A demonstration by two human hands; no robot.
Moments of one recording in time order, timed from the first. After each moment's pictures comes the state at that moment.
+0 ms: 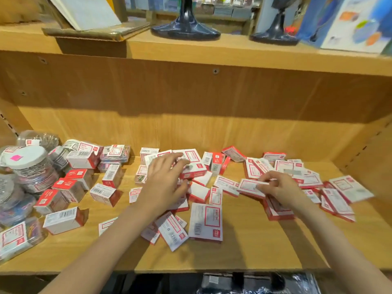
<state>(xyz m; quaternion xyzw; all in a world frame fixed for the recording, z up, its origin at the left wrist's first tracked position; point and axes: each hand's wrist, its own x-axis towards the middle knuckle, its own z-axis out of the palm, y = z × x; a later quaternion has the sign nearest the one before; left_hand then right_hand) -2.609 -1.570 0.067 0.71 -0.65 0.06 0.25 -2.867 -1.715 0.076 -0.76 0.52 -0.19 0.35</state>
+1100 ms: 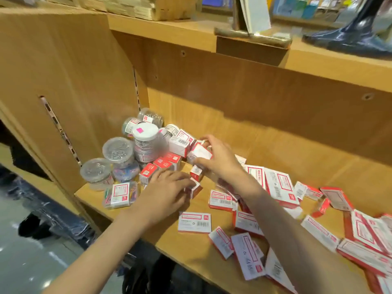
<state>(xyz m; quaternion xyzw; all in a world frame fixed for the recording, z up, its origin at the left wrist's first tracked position) -2.510 -1.444 0.059 0.84 -0.53 0.01 0.13 -2.550 -1.618 0.099 -0.92 0.15 -0.15 0.33</state>
